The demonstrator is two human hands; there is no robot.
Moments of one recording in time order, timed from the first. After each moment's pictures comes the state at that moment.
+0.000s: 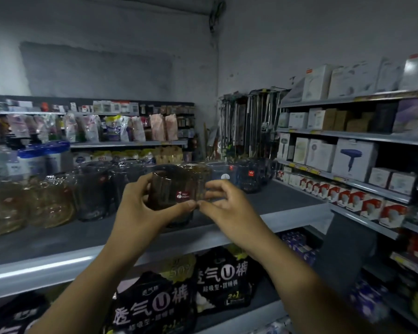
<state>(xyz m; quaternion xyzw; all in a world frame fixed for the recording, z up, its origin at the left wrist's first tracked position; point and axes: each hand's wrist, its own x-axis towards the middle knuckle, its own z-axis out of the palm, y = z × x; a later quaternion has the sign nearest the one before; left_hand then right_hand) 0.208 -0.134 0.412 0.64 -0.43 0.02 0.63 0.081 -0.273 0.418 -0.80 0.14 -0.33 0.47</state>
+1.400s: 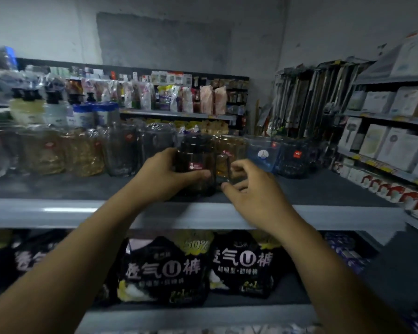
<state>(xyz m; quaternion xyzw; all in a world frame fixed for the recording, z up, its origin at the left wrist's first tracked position) 0.251 -0.164 0.410 0.81 -0.39 0.01 0.45 0.116 -0.330 0.392 -0.90 0.13 -0.29 0.29</state>
